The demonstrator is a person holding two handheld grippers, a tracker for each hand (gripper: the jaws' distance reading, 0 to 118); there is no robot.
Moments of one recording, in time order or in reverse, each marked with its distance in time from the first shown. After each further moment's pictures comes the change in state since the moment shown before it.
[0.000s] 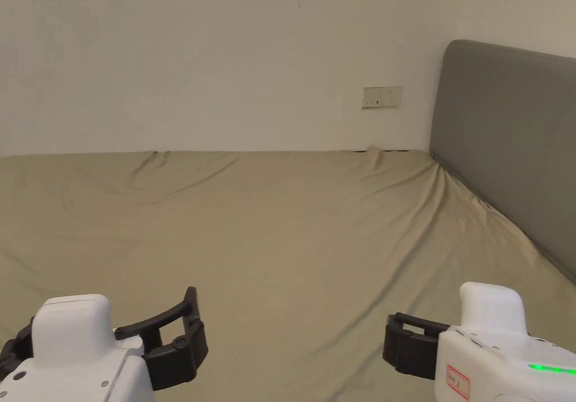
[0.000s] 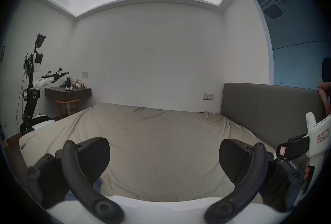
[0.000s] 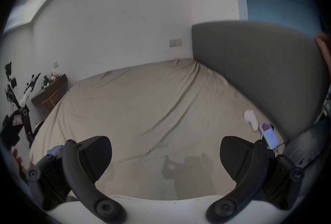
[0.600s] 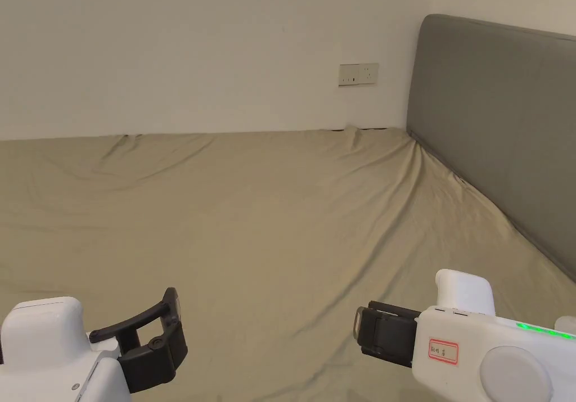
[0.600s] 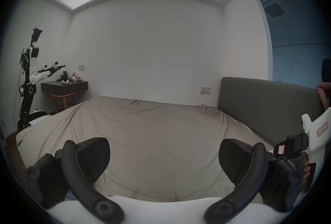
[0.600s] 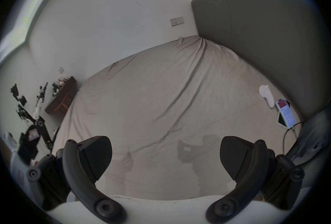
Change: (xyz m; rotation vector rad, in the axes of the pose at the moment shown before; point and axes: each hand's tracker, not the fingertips) left arm 0.006 -0.011 -0.013 -0.061 -0.028 0.011; right arm 0.025 0.001 -0.021 -0.148 0.130 -0.137
